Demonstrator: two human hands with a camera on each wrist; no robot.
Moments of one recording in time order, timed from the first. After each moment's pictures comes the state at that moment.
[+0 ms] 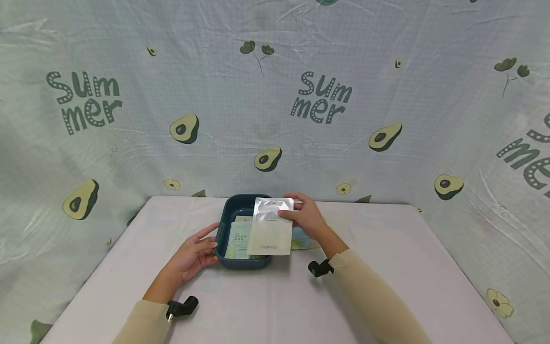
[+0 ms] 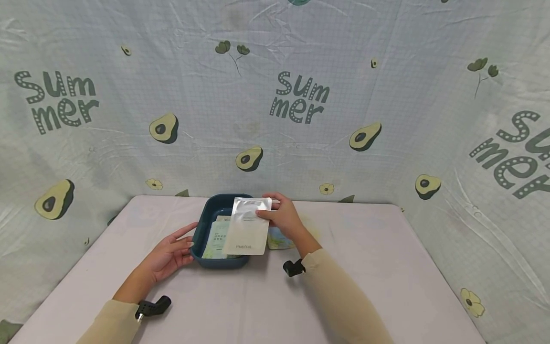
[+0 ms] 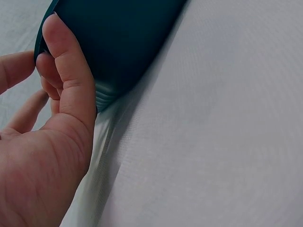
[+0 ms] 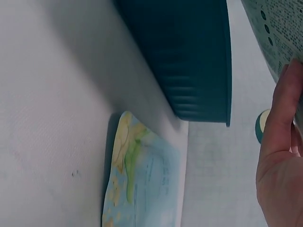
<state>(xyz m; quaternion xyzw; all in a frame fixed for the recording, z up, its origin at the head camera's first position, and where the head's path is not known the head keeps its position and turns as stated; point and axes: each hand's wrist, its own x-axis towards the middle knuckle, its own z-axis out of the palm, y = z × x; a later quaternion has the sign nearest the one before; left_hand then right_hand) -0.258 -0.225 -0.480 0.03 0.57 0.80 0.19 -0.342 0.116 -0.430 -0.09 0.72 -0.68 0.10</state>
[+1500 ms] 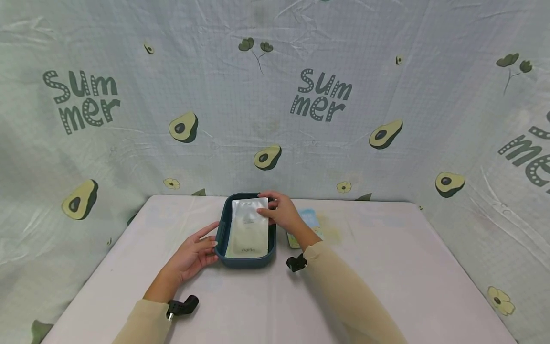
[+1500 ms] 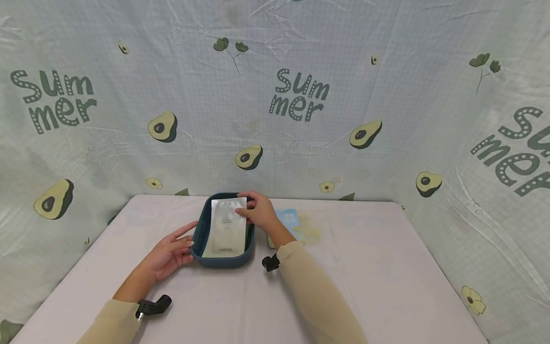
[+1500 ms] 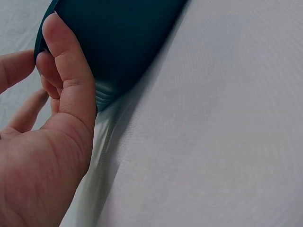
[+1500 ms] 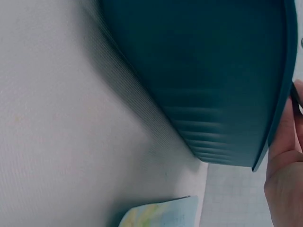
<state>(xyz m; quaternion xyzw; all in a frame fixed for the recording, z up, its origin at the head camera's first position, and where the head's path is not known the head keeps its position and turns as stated) -0.257 -0.225 -0.479 0.03 0.58 0.79 0.19 -0.358 0.061 -0.438 -0.16 0.79 -0.59 0.08</state>
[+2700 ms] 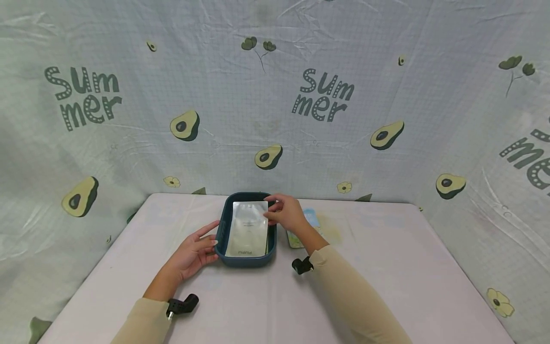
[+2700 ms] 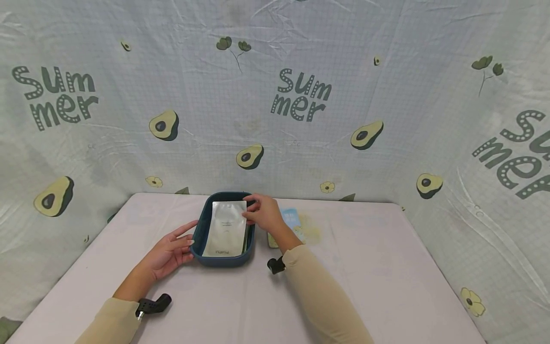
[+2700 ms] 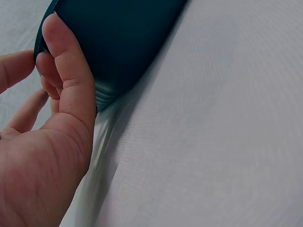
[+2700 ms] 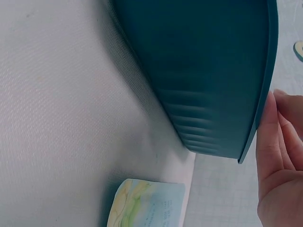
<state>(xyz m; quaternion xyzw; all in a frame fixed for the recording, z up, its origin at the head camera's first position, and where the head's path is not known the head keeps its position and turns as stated) -0.257 -0.226 -0.480 0.03 0.58 0.79 0.19 -0.347 0.071 -0.430 -0.15 0.82 -0.56 0.06</state>
